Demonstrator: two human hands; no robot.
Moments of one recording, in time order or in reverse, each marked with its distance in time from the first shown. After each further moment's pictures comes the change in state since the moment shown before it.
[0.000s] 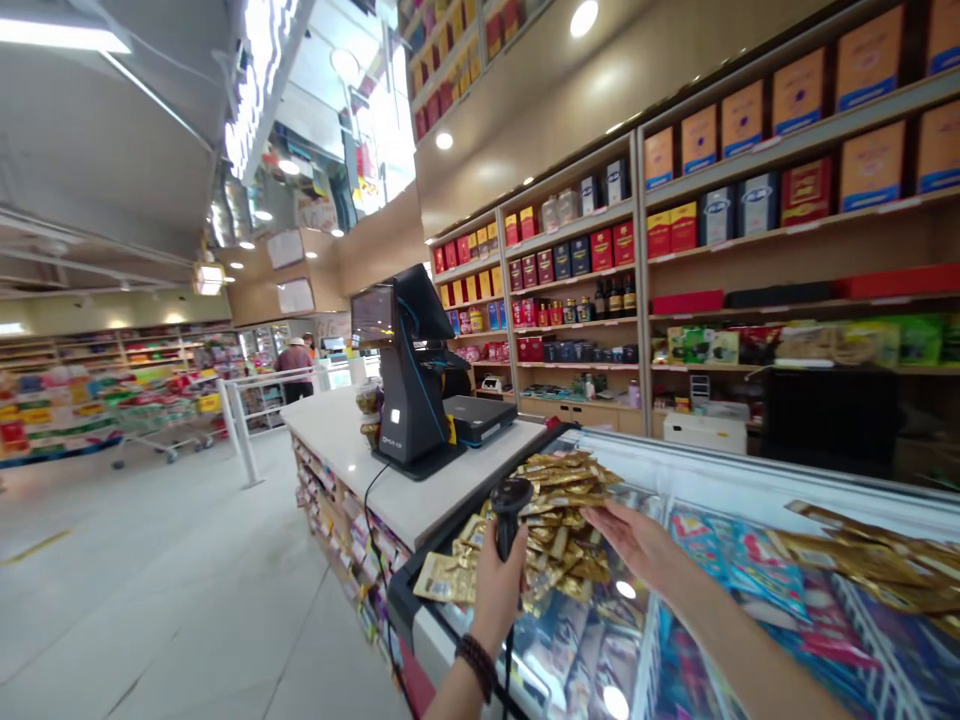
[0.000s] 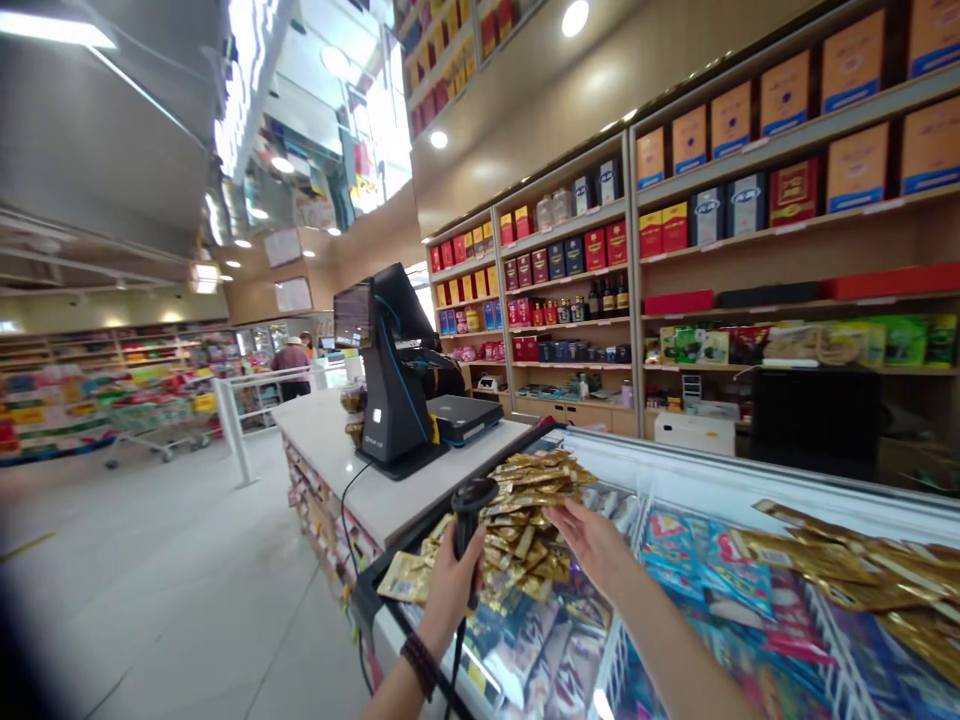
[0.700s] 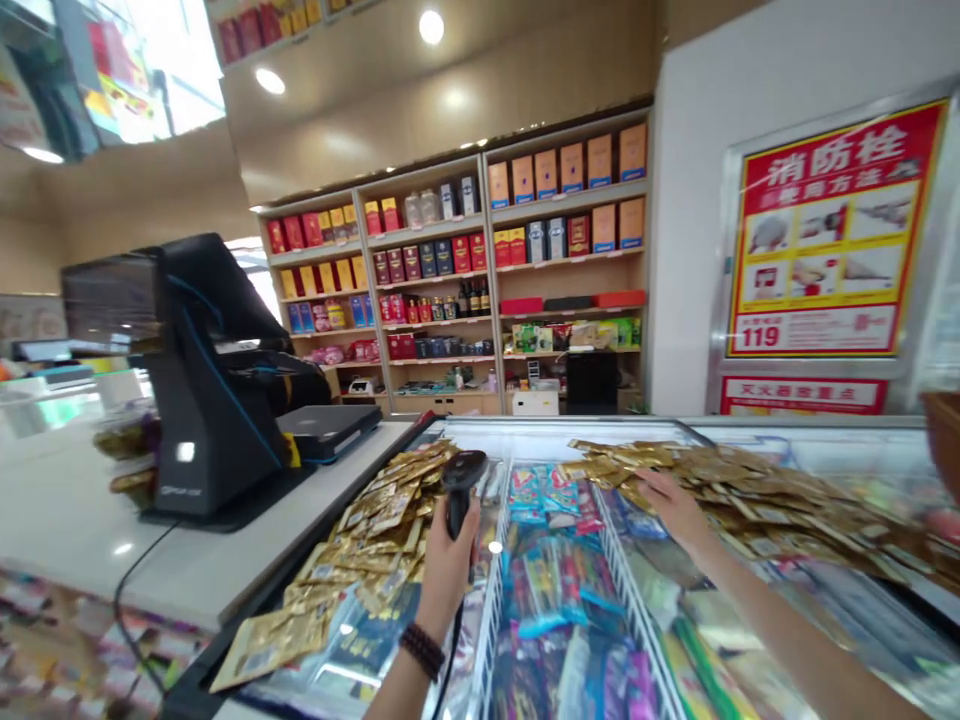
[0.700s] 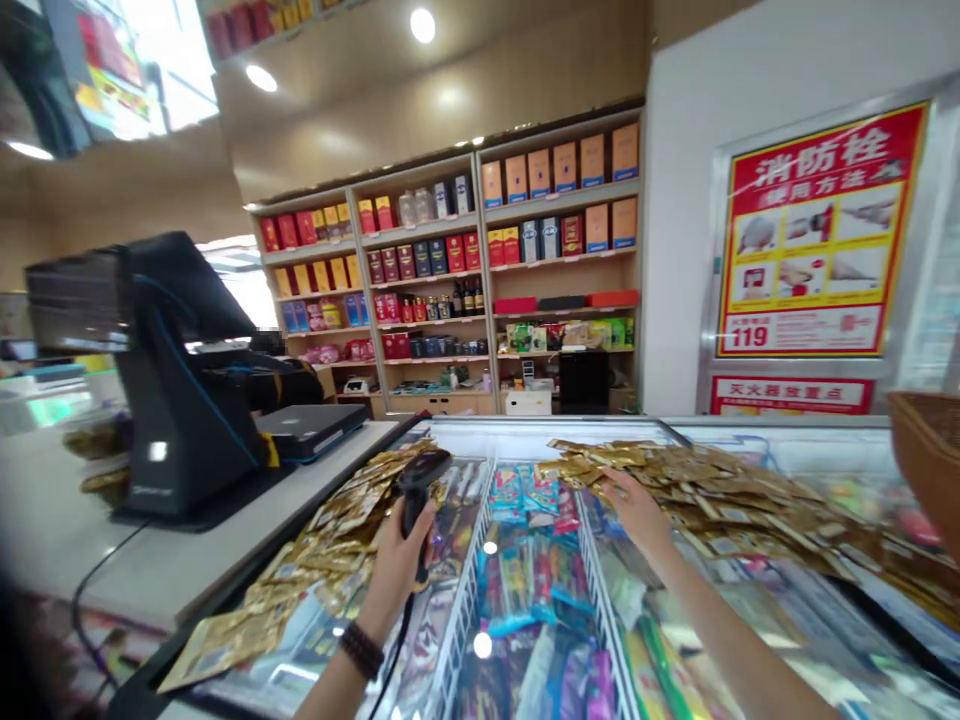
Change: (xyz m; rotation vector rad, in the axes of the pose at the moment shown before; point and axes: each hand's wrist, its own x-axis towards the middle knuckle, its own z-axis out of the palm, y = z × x) left_hand -0.051 0.030 0.123 -0.131 -0.364 0.012; right_hand -0.146 -0.115 -0.282 -0.796 0.778 -0.313
